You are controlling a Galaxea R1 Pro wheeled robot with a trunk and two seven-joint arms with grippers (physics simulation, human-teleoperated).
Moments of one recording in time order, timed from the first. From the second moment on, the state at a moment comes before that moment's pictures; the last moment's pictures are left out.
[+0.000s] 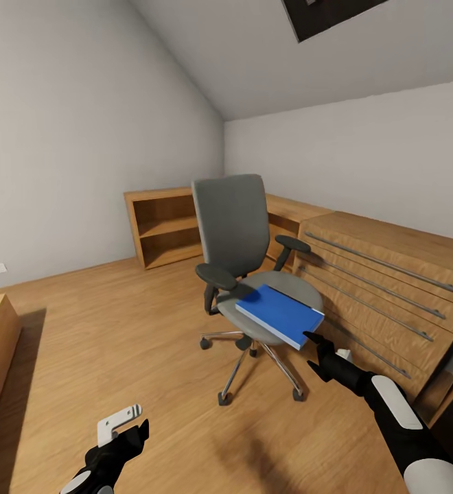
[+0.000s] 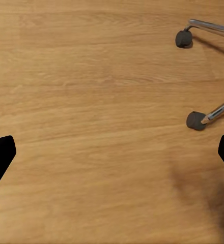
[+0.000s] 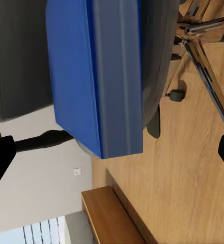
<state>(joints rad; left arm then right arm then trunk) 0.07 -0.08 -0.03 -1.60 0.37 0.51 0.43 -0.51 -0.16 -0.11 -0.90 -1.44 0.60 -0.03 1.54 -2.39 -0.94</state>
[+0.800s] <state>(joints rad) 0.07 -0.08 -0.03 -1.60 0.37 0.51 0.43 -0.51 -0.16 -0.11 -0.90 -1.44 0.60 -0.04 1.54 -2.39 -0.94</state>
